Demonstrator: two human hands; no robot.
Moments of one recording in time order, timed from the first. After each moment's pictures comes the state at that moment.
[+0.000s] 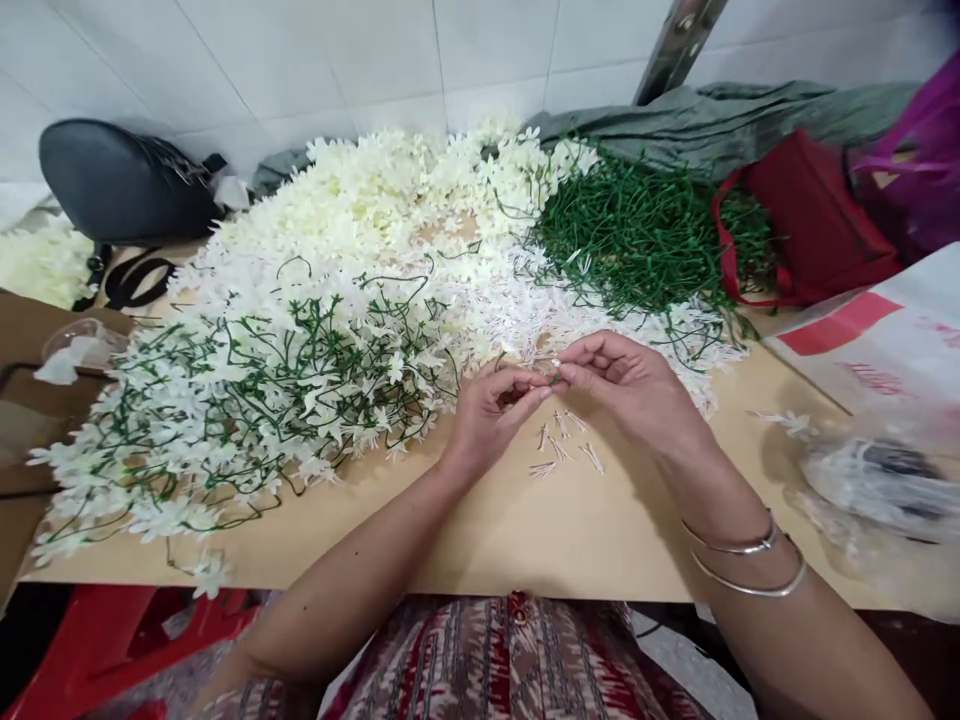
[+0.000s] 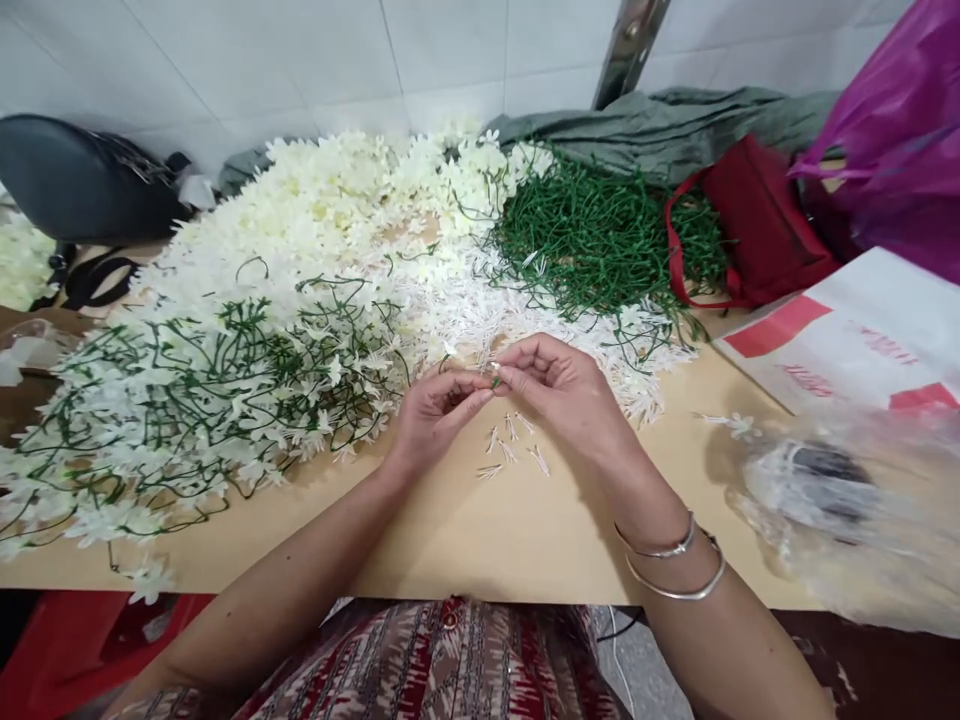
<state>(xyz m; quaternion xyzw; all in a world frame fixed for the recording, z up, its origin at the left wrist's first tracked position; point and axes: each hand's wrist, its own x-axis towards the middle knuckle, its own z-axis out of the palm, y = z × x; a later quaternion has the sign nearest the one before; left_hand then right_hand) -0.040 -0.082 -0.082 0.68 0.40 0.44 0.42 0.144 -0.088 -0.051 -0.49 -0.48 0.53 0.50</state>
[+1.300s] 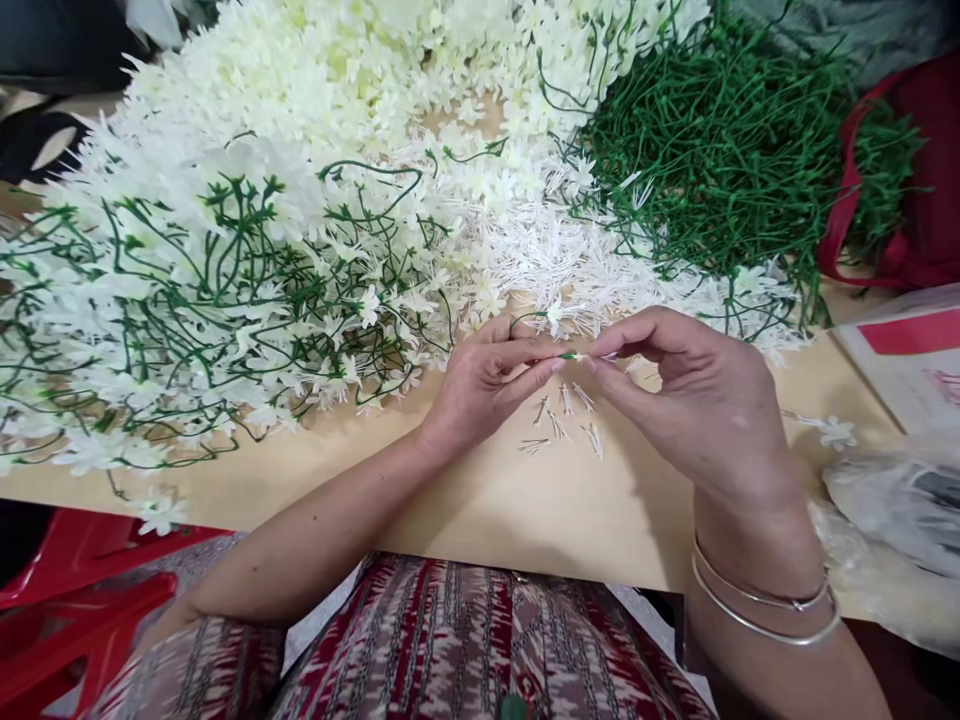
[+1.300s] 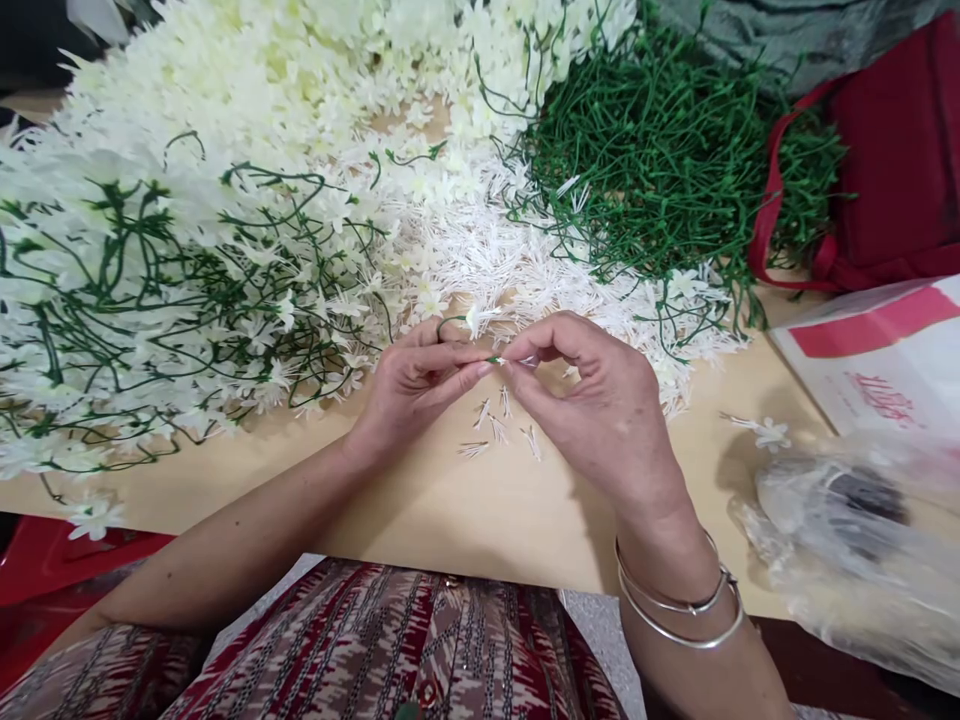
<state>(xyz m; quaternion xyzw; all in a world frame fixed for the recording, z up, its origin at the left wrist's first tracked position) -0.038 -0.086 -0.080 0.72 0.40 0.44 0.36 0.155 -0.110 -0.029 -0.57 -0.63 0.33 0.40</state>
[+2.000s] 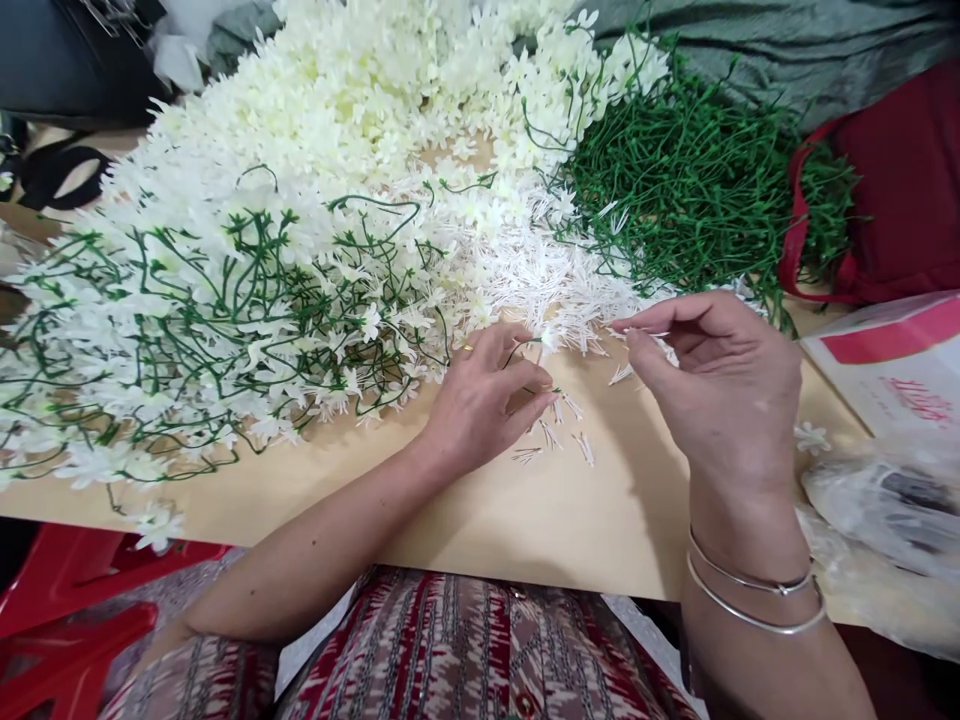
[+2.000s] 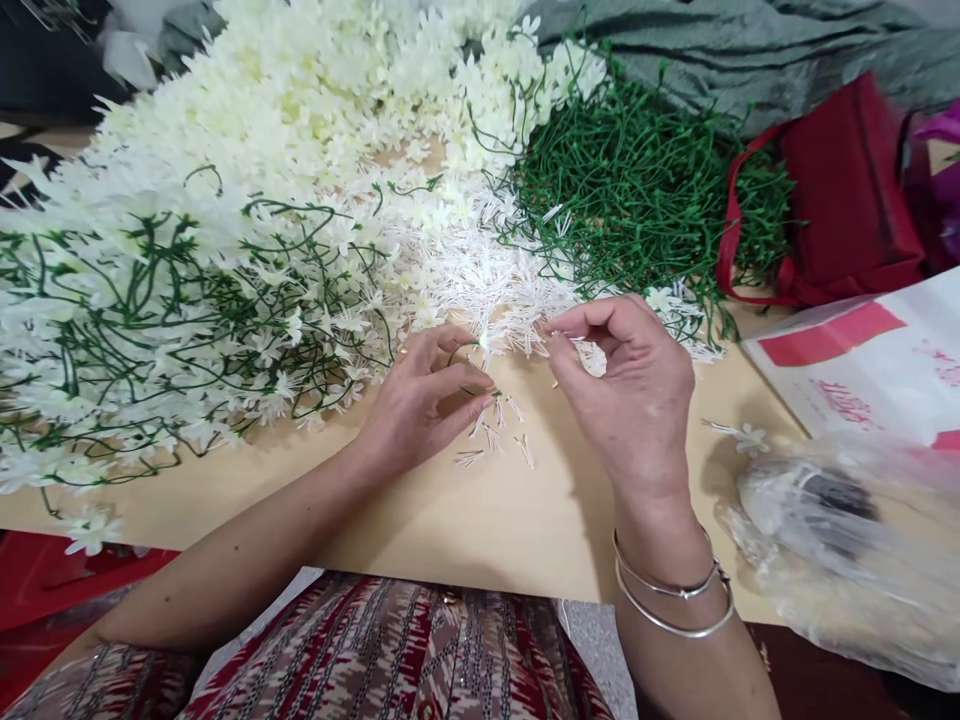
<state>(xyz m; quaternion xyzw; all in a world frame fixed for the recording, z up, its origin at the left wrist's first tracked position) -0.043 -0.092 -0.074 0.83 0.40 0.33 0.21 0.168 -0.095 -0.039 -0.59 -0.57 0.25 0.51</state>
